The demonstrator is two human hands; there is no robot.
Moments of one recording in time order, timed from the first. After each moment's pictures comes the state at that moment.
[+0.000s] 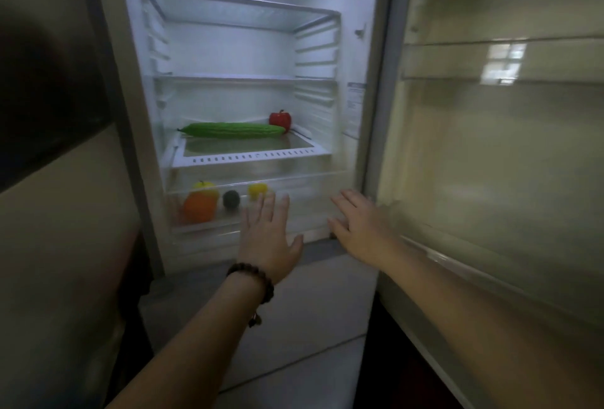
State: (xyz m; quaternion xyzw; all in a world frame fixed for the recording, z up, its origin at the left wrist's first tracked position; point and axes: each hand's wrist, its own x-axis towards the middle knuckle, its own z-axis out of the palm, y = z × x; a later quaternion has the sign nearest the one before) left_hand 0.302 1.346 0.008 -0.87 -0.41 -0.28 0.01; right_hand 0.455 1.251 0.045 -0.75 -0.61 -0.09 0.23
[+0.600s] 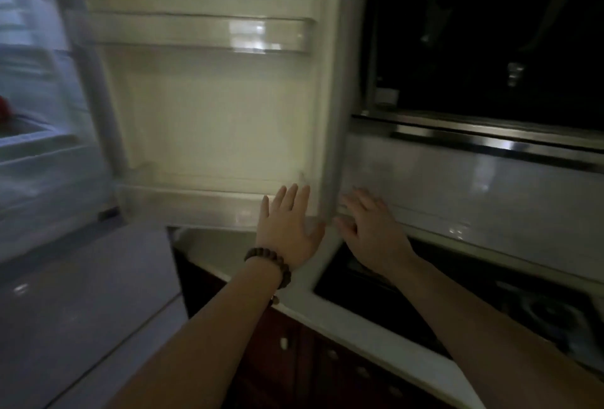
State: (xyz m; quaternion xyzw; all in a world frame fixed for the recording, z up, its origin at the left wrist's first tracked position) left_hand 0.456 0.984 0.002 -0.96 -0.03 -0.23 -0.11; right_hand 0.499 0.820 0.015 -0.92 -0.31 -0.18 0.17
